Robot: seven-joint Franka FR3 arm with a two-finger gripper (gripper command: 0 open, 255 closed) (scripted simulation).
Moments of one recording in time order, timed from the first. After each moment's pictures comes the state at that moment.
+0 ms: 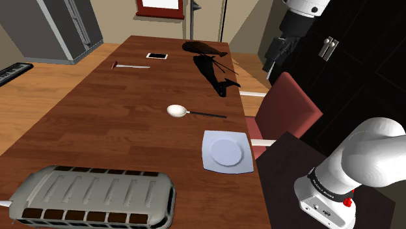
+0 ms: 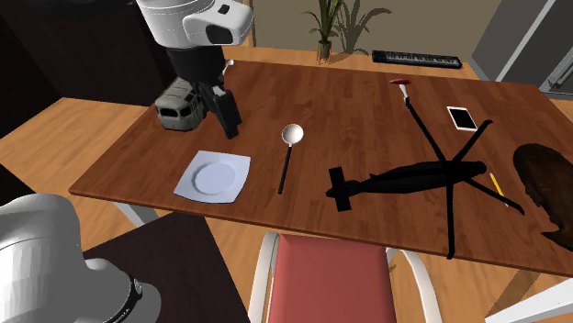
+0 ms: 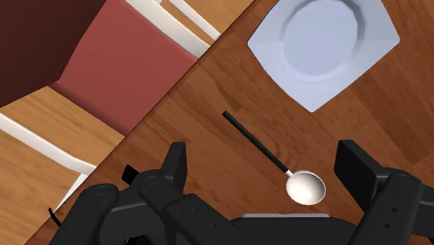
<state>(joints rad) 0.01 -0.74 0.04 -2.34 0.10 1.70 -0.03</state>
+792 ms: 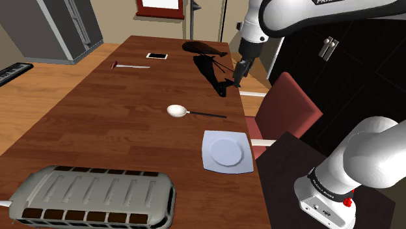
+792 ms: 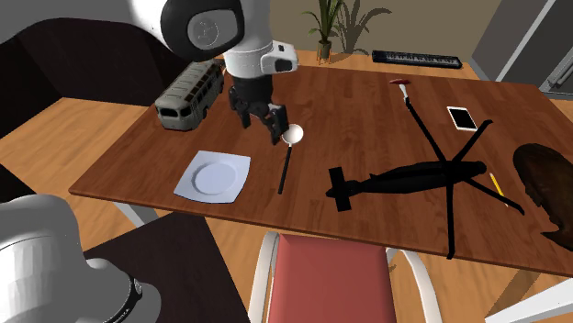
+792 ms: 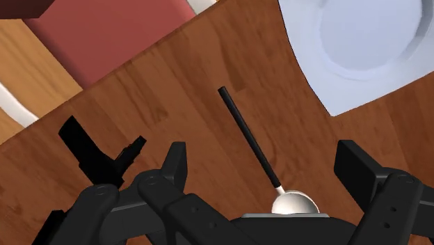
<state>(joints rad) 0.07 -0.40 0.08 -2.29 0.04 1.95 -0.20</state>
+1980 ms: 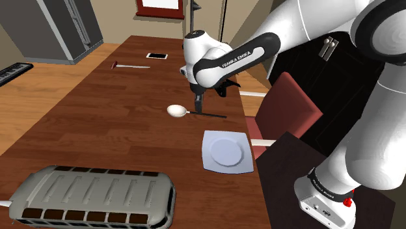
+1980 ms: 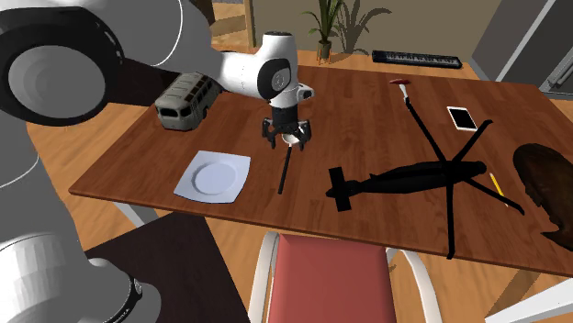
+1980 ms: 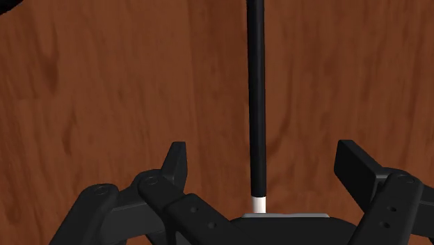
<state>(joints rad) 0.16 0.27 0.17 -1.98 -0.21 2.18 -0.35</state>
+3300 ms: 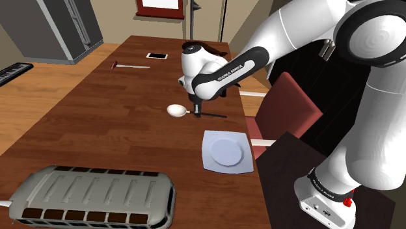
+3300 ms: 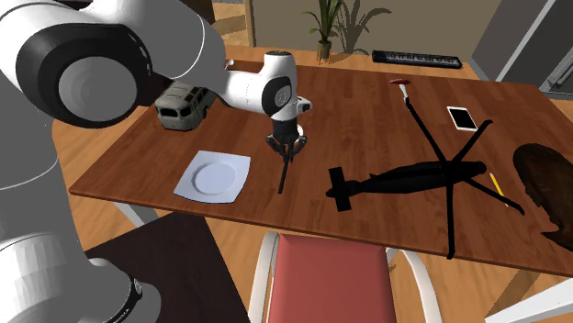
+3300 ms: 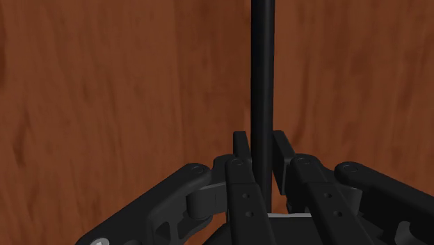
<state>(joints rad) 0.17 0.36 0.16 -1.99 -0.25 2.27 -0.34</state>
